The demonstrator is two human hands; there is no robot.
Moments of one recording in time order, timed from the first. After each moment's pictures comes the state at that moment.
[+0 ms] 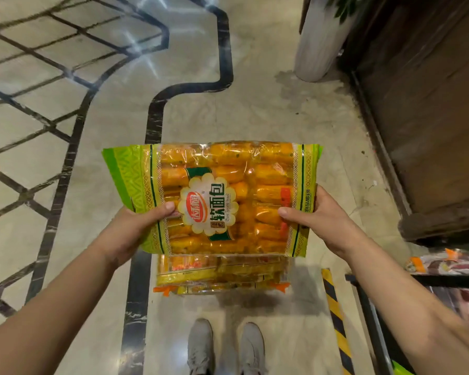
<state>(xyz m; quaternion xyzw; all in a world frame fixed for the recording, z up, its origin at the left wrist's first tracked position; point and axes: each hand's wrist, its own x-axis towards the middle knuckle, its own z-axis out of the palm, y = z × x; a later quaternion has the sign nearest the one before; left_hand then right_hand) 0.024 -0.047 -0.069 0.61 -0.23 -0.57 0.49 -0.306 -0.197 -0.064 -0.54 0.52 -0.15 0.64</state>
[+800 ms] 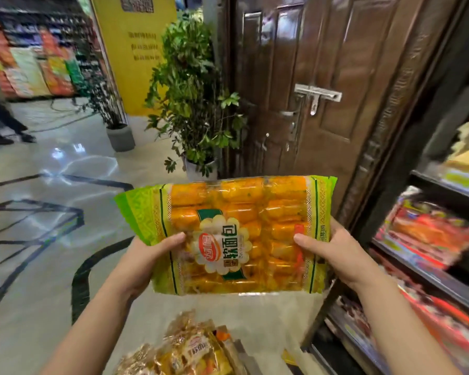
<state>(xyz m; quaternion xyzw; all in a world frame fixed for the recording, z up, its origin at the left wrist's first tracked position) -0.125 -0.119 0.241 0.43 -0.51 -0.54 0.52 -0.481 -0.078 0.268 -0.50 0.53 -0.47 0.50</state>
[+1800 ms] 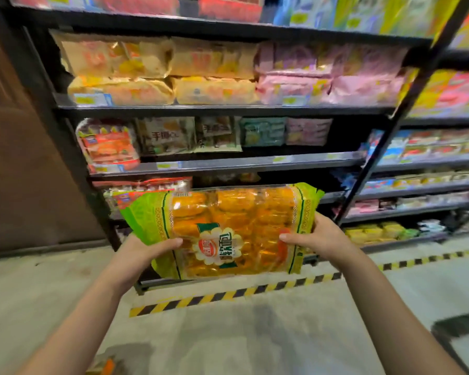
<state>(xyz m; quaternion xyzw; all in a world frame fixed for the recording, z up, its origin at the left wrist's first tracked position) -0.391 0.137 0.199 0.13 -0.72 -0.68 0.07 -0.517 0.487 0.234 -0.14 0.82 -0.54 0.17</state>
